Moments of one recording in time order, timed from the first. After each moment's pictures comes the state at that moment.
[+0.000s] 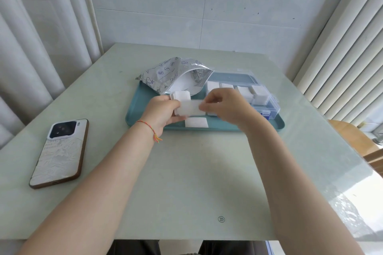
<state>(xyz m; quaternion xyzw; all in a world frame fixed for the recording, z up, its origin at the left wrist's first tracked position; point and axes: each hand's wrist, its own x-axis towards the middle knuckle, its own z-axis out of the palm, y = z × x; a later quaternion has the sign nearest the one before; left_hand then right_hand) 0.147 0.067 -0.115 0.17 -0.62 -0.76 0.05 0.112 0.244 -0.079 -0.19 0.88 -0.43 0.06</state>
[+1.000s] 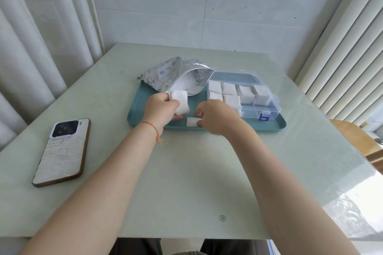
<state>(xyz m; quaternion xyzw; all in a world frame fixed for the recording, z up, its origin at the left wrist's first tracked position) 0.142 0.064 -0.123 0.17 -0.71 -0.67 0.12 0.118 0.218 -0.097 -0.23 0.96 -0.10 0.05</state>
